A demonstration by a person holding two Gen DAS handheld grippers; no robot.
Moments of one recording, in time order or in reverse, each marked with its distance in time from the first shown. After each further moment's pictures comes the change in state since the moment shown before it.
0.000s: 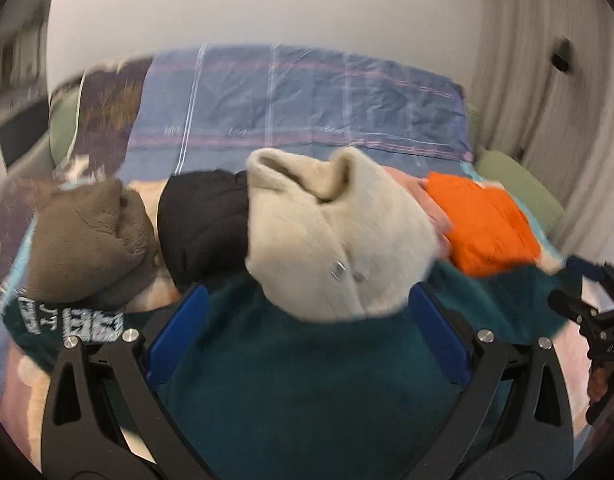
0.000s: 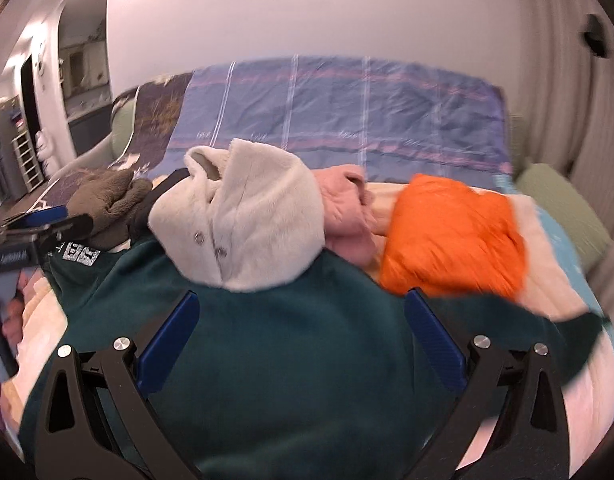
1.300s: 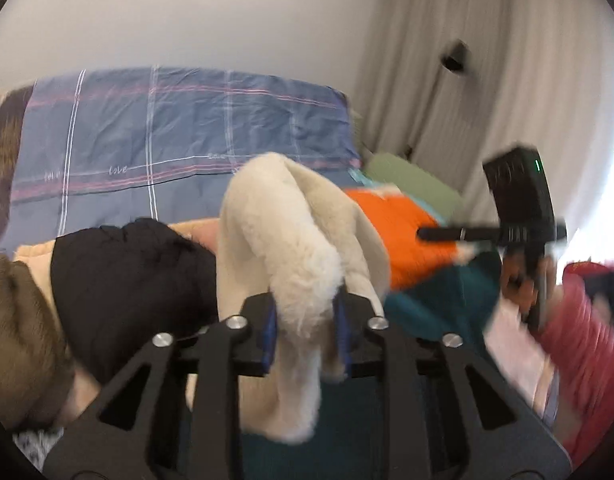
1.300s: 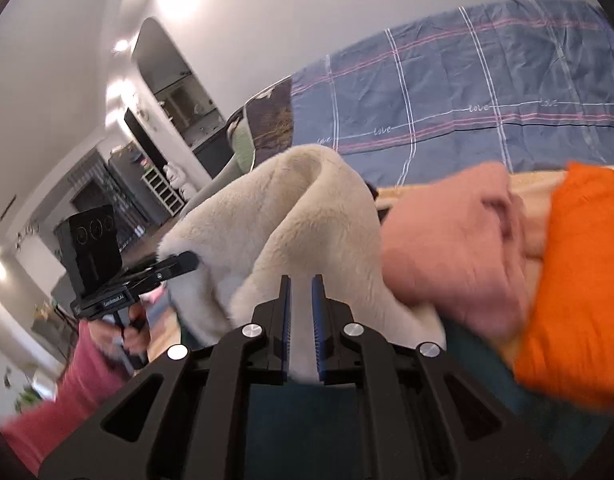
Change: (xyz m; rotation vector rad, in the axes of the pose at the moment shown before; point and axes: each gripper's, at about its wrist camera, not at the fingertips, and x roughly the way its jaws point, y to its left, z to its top) left arm -0.019 -0.028 0.019 0.241 -0.060 -0.464; right arm 0.033 -0.043 0.025 0.115 0.041 0.628
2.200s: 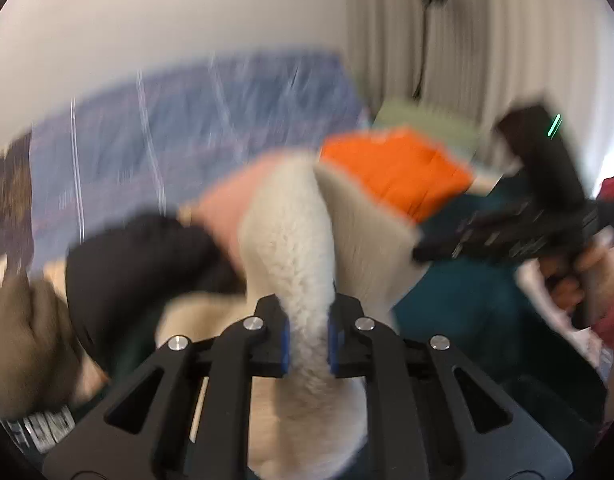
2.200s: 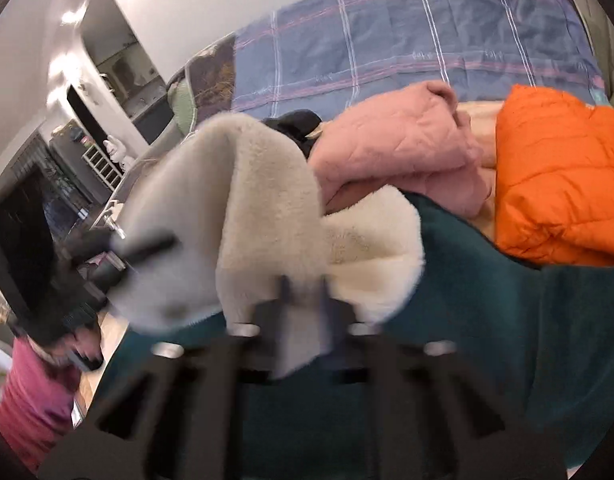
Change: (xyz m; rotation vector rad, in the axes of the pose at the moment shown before) left arm 0.039 -0.065 -0.018 0.183 0.037 0.130; right arm 0.031 0.002 -0.065 0.015 0.032 -0.187
